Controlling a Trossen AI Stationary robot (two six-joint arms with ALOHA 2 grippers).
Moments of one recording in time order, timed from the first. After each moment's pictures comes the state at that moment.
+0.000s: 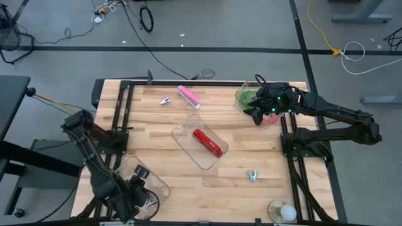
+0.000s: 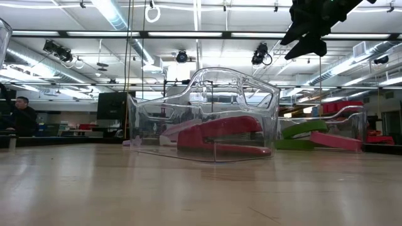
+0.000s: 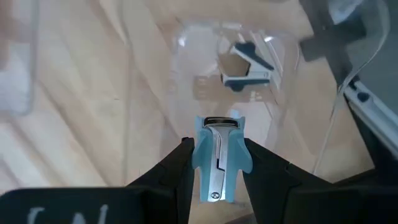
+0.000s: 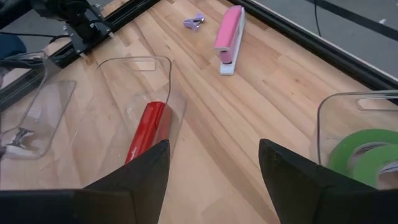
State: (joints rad) left arm -0.97 1.62 1.42 -1.26 -0.19 -0.43; right arm -0.35 0.91 0.92 -0.67 -0.04 0.36
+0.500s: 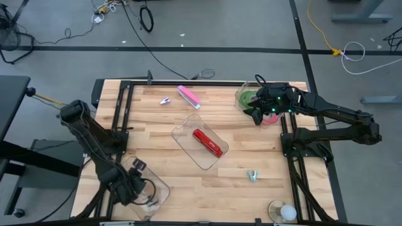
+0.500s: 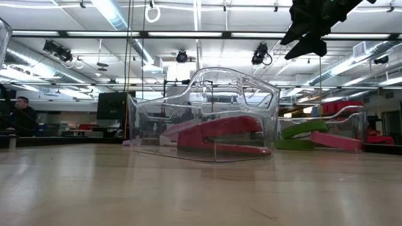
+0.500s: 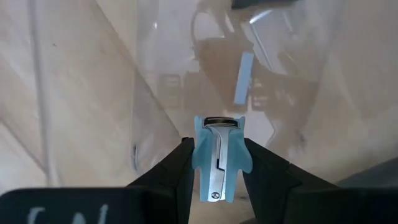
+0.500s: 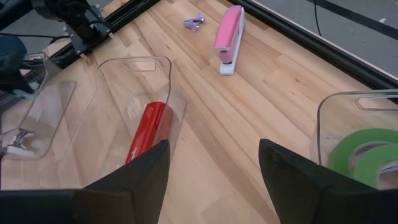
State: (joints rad) left arm -0.97 1.44 0.93 -0.95 -0.09 -0.42; right arm -0.35 0.91 0.92 -0.67 -0.04 0.37
